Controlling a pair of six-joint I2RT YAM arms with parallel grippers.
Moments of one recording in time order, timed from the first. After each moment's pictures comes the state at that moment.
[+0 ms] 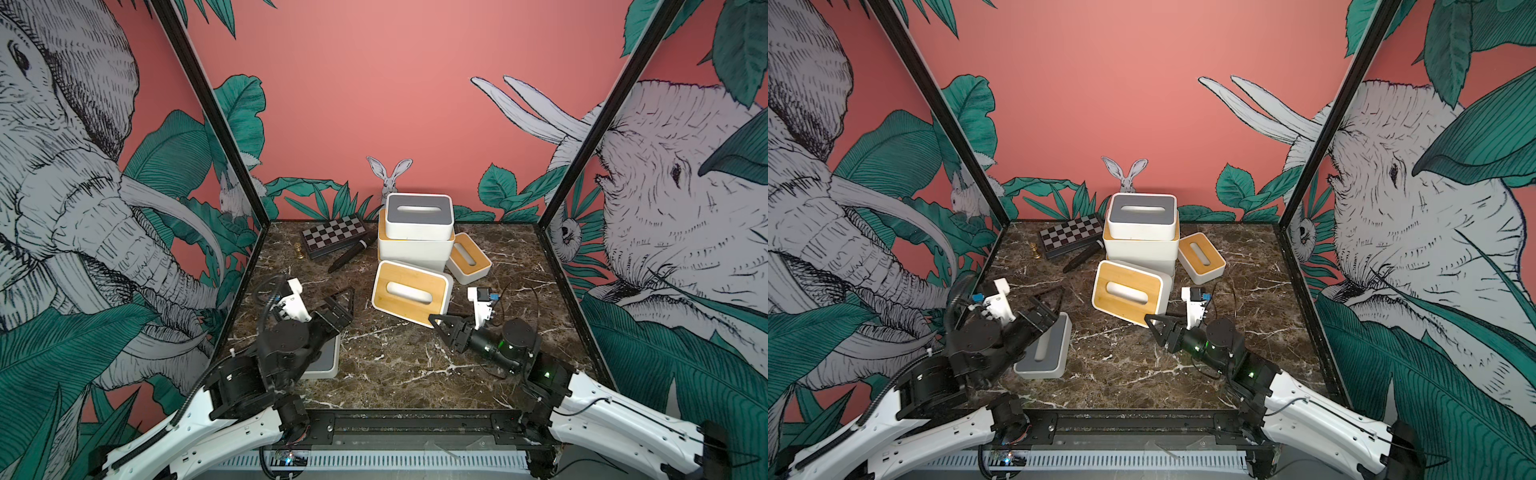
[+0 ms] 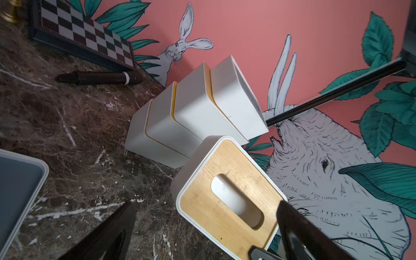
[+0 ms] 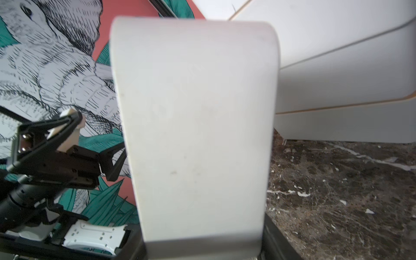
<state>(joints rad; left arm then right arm) -1.06 0.49 0.85 -0.55 -0.59 -1.03 0.94 0.71 0.53 0.07 0.01 0.77</state>
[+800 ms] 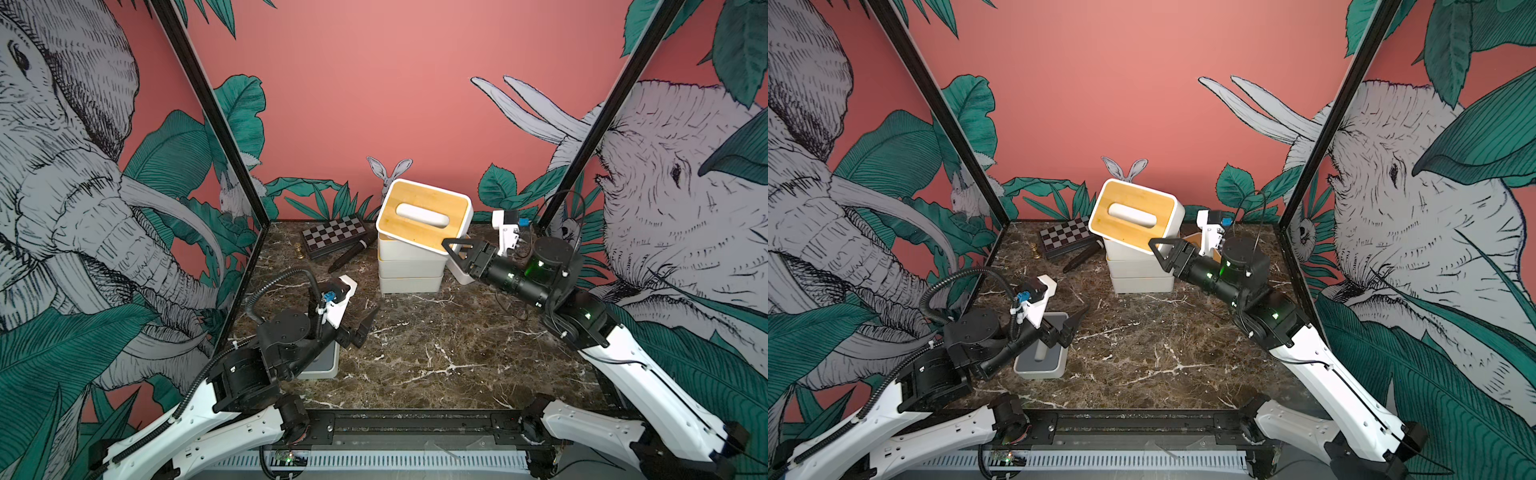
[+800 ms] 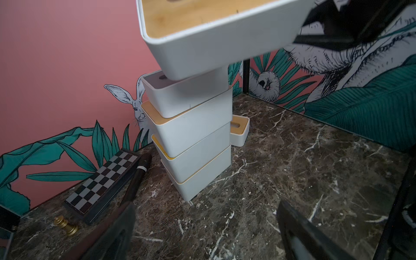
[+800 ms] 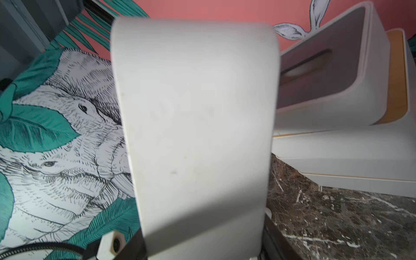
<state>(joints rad) -1.06 0.60 0.89 -0.48 -0.37 0.10 0.66 1.06 1.35 -0.36 -0.20 0.94</state>
